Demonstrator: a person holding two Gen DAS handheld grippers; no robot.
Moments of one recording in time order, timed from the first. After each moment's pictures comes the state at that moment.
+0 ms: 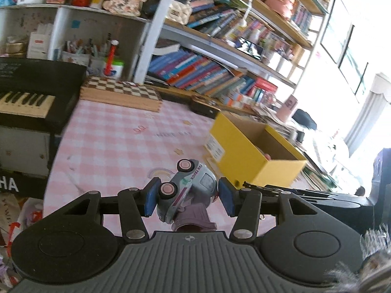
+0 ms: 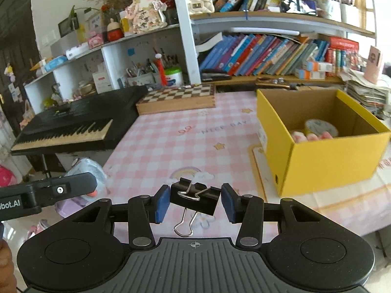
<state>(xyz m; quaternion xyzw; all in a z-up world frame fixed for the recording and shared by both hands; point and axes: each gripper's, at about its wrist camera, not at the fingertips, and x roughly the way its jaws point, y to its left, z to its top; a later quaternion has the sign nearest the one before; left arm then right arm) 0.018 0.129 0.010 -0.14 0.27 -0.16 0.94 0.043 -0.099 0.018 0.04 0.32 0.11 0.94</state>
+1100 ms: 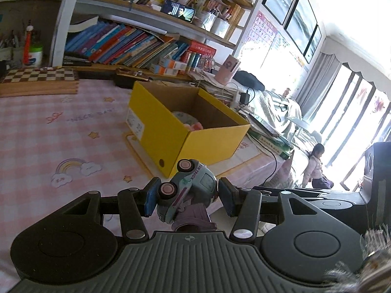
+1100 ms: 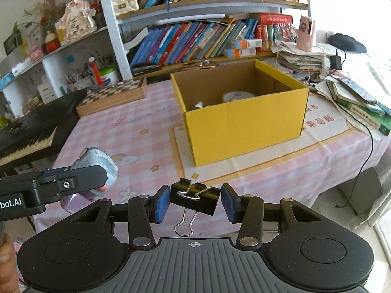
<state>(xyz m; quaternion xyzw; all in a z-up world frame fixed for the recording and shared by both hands) 0.053 0.021 0.003 -0.09 0.30 -0.31 0.90 0.021 -0.191 0.009 0.08 0.35 -0.01 0.93</state>
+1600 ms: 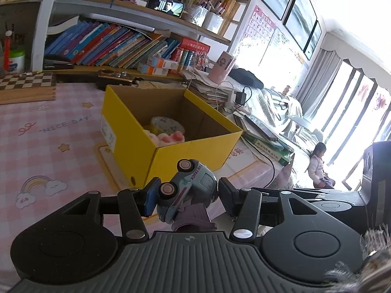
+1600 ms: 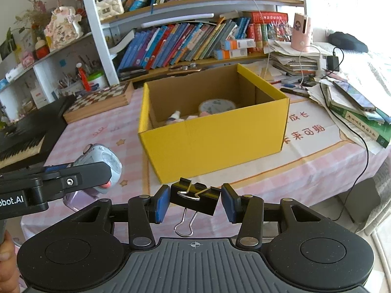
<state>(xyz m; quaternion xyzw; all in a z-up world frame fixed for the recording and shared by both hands) 0.085 -0.056 0.008 -0.08 0.31 -0.31 0.90 0.053 -0.259 0.010 0.08 0.35 0.00 0.93</state>
